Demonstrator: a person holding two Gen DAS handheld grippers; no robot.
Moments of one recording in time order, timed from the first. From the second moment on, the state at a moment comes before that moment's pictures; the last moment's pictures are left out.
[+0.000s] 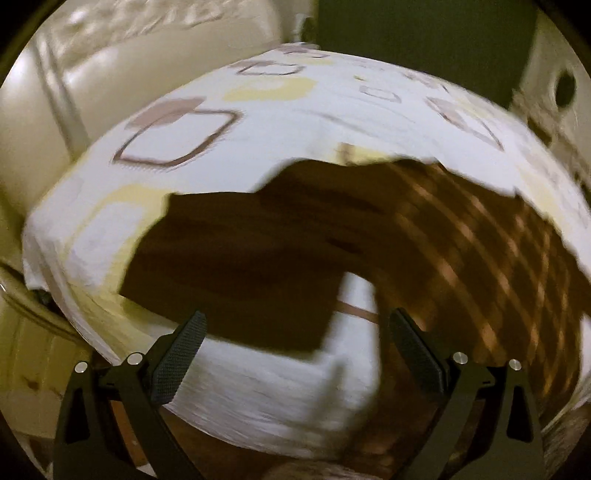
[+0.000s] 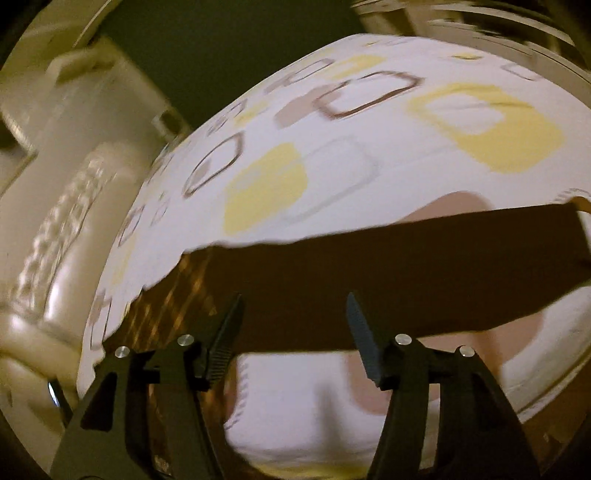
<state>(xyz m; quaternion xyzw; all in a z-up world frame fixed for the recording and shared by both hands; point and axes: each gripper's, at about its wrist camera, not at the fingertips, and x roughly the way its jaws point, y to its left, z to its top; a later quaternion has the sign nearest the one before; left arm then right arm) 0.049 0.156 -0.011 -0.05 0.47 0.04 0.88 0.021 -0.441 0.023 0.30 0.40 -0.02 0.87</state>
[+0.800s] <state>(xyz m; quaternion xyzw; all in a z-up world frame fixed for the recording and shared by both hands) 0.053 0.105 -0.038 0.22 0.45 0.00 0.87 0.033 -0.365 -0.008 0.30 0.44 0.02 0.85</state>
